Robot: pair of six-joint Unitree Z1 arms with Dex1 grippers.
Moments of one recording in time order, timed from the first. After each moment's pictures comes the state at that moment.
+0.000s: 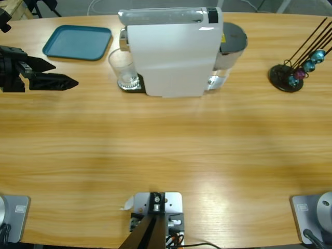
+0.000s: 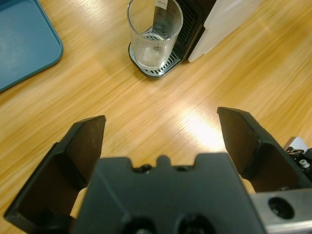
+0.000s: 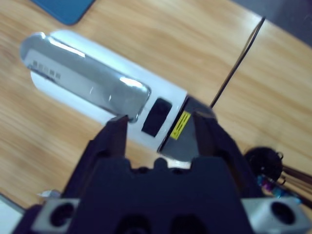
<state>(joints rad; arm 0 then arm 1) -0.57 1.32 -0.84 0.33 -0.25 0.06 0.65 1.84 -2.03 1.13 -0.05 0.15</state>
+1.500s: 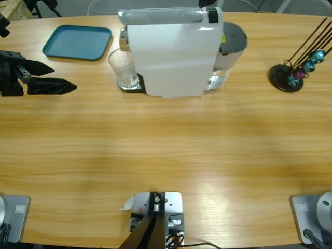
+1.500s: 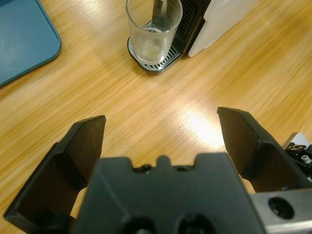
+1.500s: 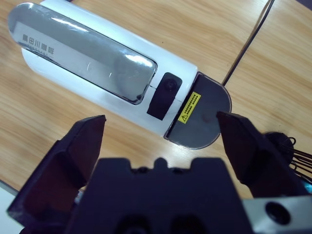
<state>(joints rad) -0.57 1.31 -0.82 0.33 -0.25 0.07 0.67 1.84 -2.01 1.16 -0.05 0.19</state>
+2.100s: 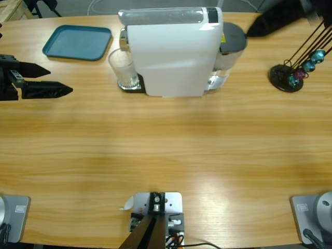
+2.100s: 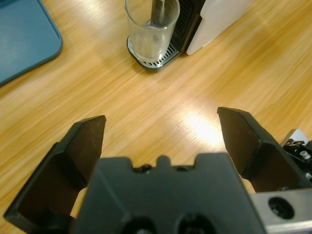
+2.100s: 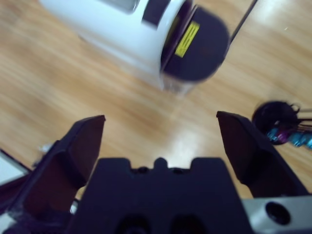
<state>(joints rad) -0.57 1.27 -0.79 0.33 -0.25 0.07 0.70 1.44 -1.45 0.96 -0.02 0.18</state>
